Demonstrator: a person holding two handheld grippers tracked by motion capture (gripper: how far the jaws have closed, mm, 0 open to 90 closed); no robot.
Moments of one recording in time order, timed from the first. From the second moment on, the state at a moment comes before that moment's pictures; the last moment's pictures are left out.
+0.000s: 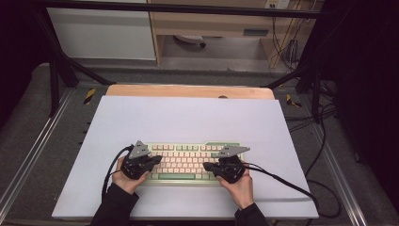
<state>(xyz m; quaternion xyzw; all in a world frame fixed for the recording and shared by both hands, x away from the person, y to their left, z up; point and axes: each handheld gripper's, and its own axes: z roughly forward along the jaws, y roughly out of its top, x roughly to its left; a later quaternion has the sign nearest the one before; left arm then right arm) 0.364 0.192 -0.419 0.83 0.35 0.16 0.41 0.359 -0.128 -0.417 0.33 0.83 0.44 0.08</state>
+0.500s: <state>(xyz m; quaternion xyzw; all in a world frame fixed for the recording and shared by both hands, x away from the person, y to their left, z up) 0.355 0.206 -0.417 0.82 0.36 0.16 0.42 0.359 -0.112 -0.415 0.32 0.83 0.45 0.07</state>
